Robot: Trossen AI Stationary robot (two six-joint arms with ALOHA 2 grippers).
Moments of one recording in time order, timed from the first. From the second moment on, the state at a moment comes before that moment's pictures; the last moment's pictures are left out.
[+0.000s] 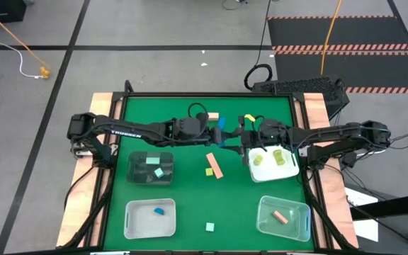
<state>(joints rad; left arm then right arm) 0.01 1.69 1.24 0.15 -0.15 -1.23 -0.13 1.22 0.63 0.41 -0.14 -0.22</state>
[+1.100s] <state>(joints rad) -0.01 1.68 1.25 0.06 -0.12 -1.22 -0.13 1.22 0.63 0.38 0.00 -0.20</state>
